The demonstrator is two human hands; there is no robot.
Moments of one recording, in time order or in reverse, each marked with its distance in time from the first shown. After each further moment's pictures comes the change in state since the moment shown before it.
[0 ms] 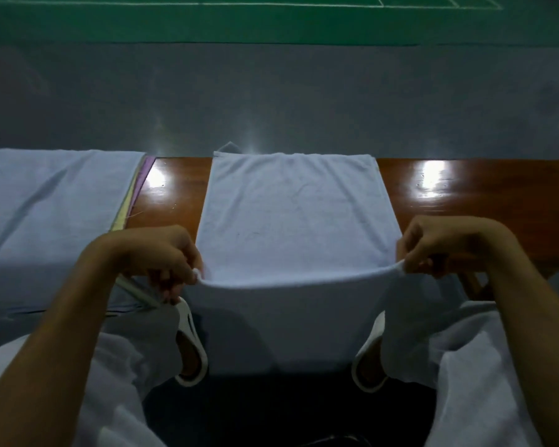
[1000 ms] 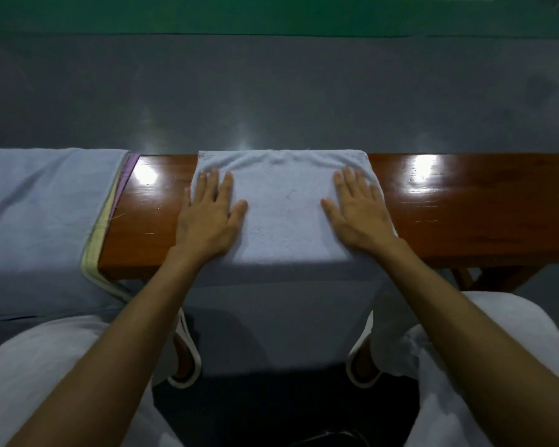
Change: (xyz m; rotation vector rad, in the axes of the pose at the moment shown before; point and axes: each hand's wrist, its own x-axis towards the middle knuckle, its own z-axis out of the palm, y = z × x) left_hand 0.117 0.028 0.031 0.448 0.917 0.140; right_hand 0.105 -0.044 0.050 -0.399 0.866 -0.132
